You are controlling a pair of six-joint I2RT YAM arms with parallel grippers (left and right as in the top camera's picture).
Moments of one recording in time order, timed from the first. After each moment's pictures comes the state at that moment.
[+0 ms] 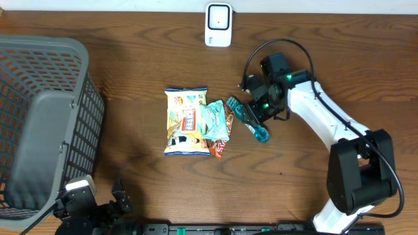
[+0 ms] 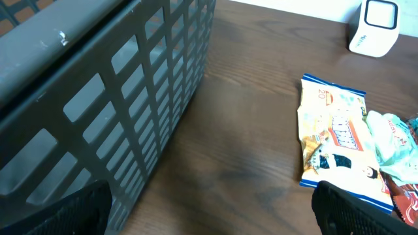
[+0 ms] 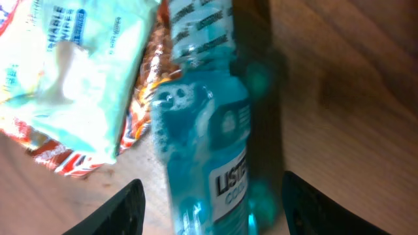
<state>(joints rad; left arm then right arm) -0.05 0.05 0.73 -1.20 -0.22 -0.21 0.32 1.85 1.32 -0.87 -0.31 -0.22</state>
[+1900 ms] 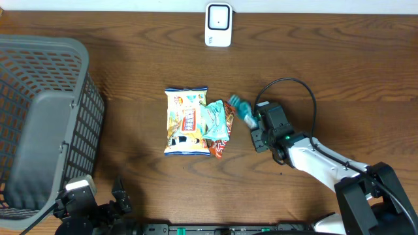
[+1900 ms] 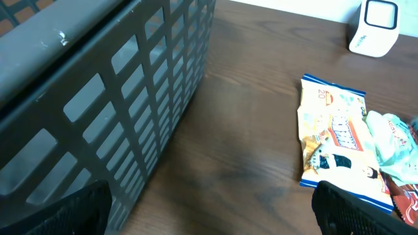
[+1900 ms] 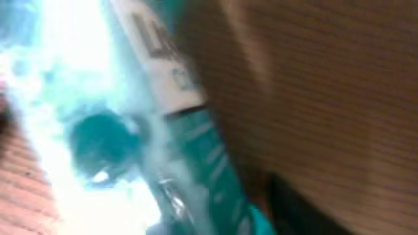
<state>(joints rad) -0.05 0.05 0.73 -1.20 -0.22 -0.21 0.44 1.59 0.66 -0.16 0.07 0.10</state>
